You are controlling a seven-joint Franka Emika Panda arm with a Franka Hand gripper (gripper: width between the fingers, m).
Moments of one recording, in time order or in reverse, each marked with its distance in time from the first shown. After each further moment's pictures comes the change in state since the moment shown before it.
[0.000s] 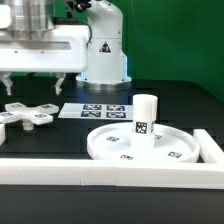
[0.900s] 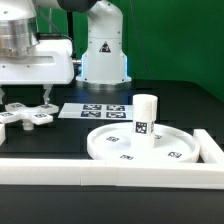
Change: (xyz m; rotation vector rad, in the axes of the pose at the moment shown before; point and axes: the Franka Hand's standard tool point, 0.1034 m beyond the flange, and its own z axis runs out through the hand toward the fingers) arm -0.024 0.004 0.025 0.039 -0.068 0.049
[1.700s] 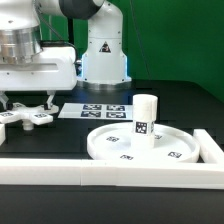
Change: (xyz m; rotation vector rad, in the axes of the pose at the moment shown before) arm -0.005 -0.001 0.013 0.001 -0.026 -0.008
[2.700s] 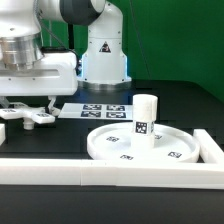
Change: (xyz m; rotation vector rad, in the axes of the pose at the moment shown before) arm 0.000 -0.001 0.010 0.000 -0.017 -0.004
